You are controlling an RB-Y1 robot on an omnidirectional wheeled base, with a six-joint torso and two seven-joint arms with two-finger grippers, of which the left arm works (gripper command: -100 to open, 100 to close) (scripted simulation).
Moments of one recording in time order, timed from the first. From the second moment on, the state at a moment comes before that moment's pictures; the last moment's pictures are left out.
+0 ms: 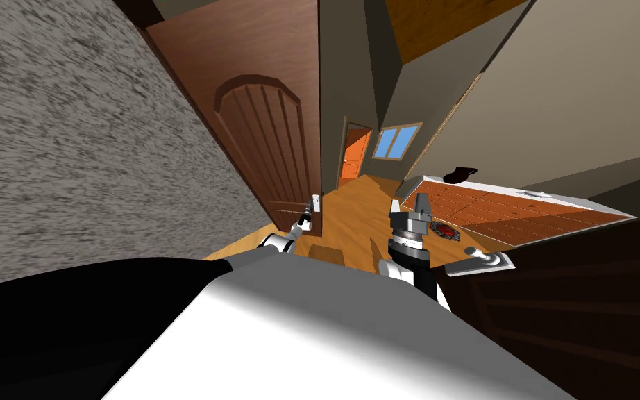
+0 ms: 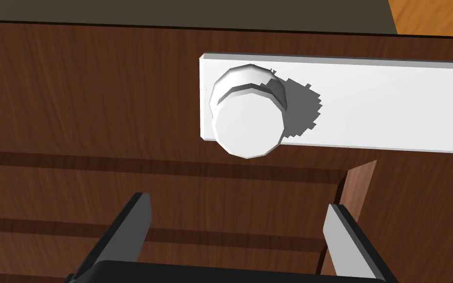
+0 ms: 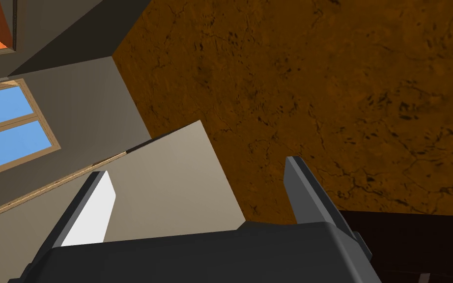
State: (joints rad) arm -0.56 0.08 0.06 -0.50 0.26 -0.54 -0.14
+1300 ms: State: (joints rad) arm -0.59 0.04 0.09 -0.47 0.27 -0.57 -0.21
